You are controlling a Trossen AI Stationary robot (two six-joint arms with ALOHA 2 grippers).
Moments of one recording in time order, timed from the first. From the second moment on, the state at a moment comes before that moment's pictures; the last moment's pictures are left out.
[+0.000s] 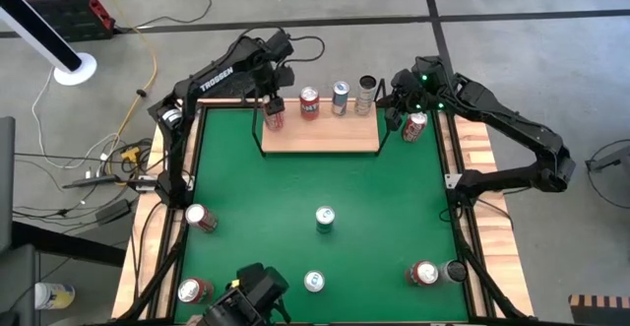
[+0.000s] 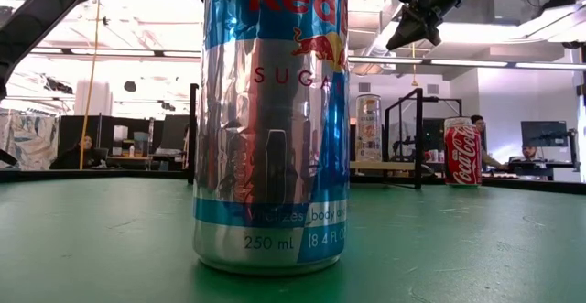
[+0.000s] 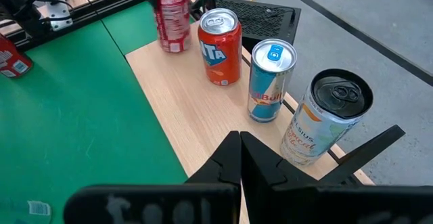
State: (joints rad) left arm 0.77 2.02 2.03 -1.29 0.05 0.45; right arm -0.66 1.16 1.21 -0.67 -0.13 -0.01
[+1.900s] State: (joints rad) left arm 1.04 1.33 0.88 -0.55 0.45 -0.34; right arm -0.66 1.16 1.21 -0.65 -0.20 -0.01
